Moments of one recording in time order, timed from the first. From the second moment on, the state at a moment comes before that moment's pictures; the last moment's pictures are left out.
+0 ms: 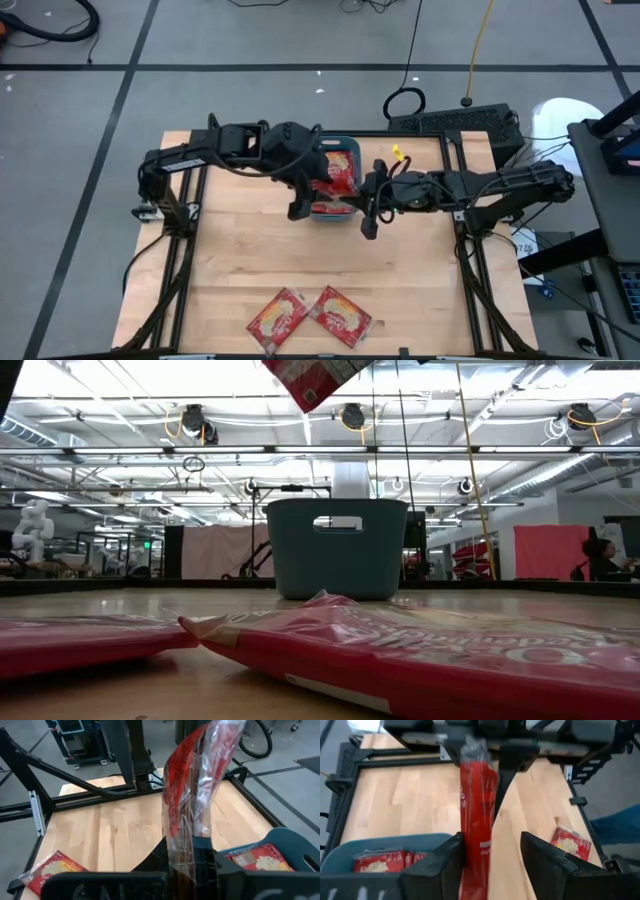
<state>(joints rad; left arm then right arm) 0.03 1.77 2.15 -1.07 0.16 0.08 0.15 1.29 1.24 -0.36 0.31 0.23</state>
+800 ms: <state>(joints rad) 0.04 1.78 2.13 -1.10 0.13 0.14 0.15 1.29 1.24 -0.36 0.31 0.19</state>
